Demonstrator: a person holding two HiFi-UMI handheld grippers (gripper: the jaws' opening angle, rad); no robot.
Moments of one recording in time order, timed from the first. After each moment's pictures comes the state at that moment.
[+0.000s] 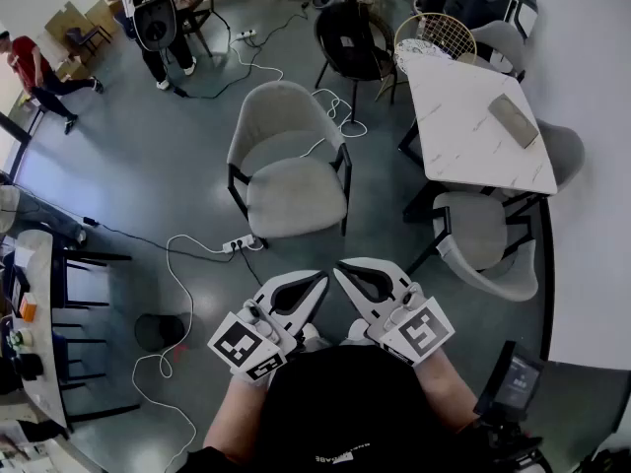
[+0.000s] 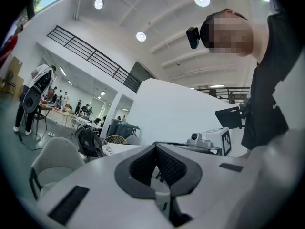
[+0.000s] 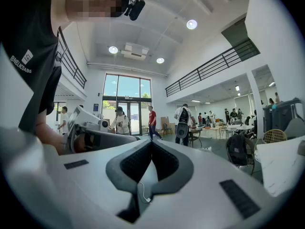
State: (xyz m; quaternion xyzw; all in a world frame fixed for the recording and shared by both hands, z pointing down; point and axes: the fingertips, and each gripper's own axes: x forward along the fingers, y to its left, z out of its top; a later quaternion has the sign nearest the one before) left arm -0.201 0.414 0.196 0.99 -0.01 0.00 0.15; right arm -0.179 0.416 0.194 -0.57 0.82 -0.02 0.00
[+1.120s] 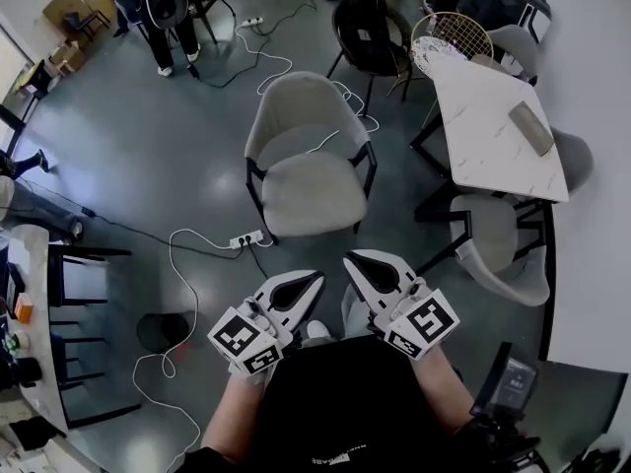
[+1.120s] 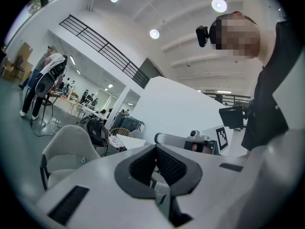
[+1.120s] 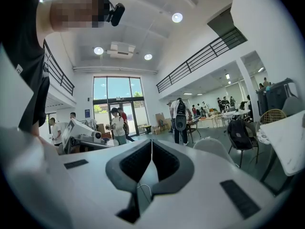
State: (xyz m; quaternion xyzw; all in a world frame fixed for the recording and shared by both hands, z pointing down) left arm -0.270 0.318 0.243 0.98 -0.02 0.02 0.21; right arm -0.220 0.321 0.228 -0.59 0.80 -0.10 0.03
